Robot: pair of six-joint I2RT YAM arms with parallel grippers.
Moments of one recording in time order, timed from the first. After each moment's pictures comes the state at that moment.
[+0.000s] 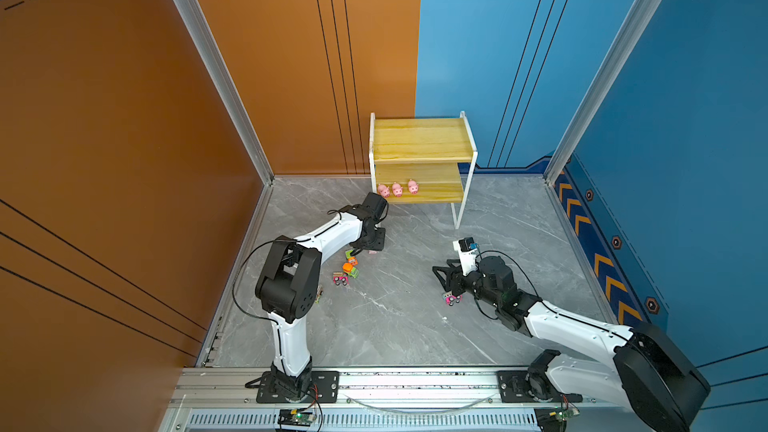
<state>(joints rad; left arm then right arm) -0.44 1.91 1.40 -0.71 -0.10 -0.33 0.63 1.18 0.39 0.38 -0.12 0.33</state>
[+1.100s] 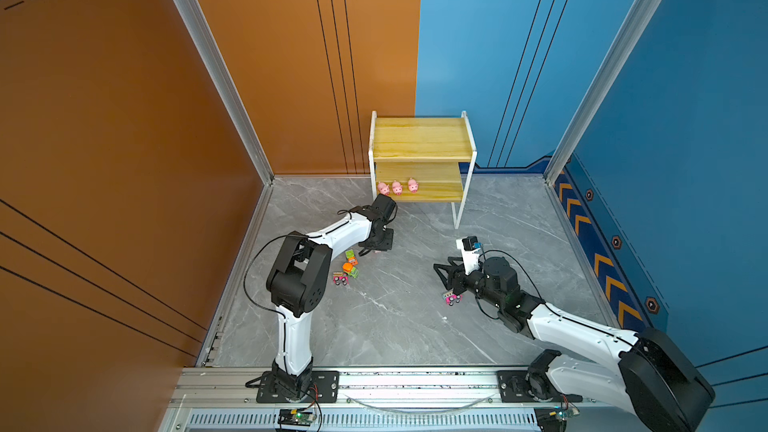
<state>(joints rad) -0.49 1.98 1.44 -0.68 -0.09 -0.36 0.63 1.15 0.38 0.42 -0.12 0.33</state>
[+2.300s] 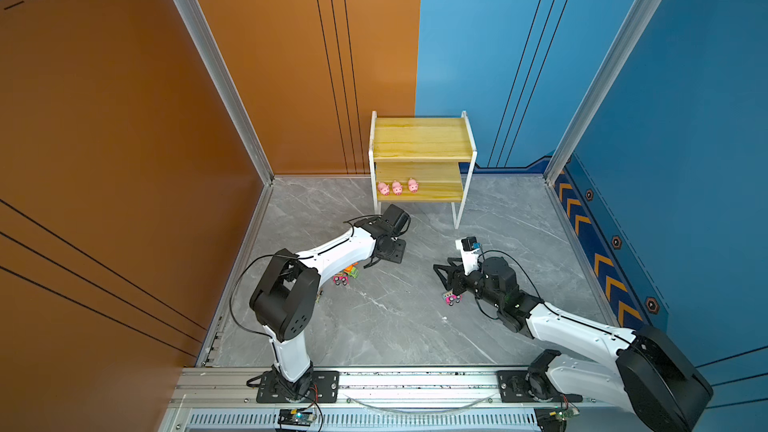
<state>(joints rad) -0.62 1.76 1.28 -0.63 -0.14 -0.34 0.63 1.17 0.38 0.42 -0.12 0.33</state>
